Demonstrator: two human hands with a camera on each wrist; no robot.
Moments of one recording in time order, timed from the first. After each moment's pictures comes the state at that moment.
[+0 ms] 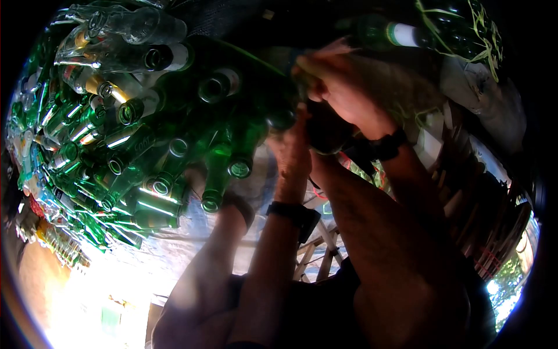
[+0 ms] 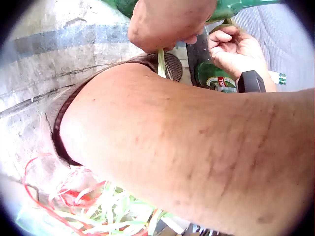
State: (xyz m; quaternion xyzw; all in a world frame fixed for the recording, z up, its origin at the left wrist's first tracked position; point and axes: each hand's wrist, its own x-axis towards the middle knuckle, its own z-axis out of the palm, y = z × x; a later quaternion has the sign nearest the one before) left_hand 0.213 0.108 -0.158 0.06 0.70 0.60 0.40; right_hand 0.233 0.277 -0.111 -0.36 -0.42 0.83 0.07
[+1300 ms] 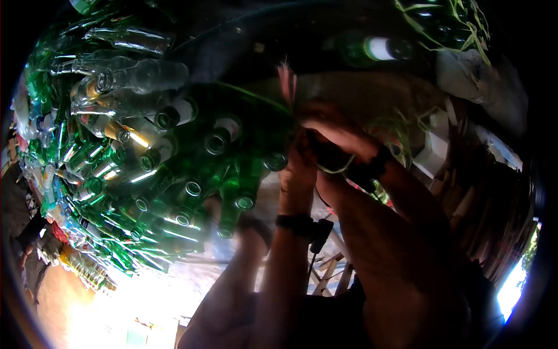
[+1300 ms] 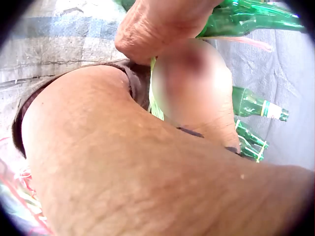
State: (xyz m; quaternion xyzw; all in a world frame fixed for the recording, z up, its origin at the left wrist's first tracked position) left_hand 0.191 0.131 -0.158 -0.40 0.42 0.59 0.56; right_hand 0.269 0.255 -0.153 -0.44 -0.56 0.70 -0.02
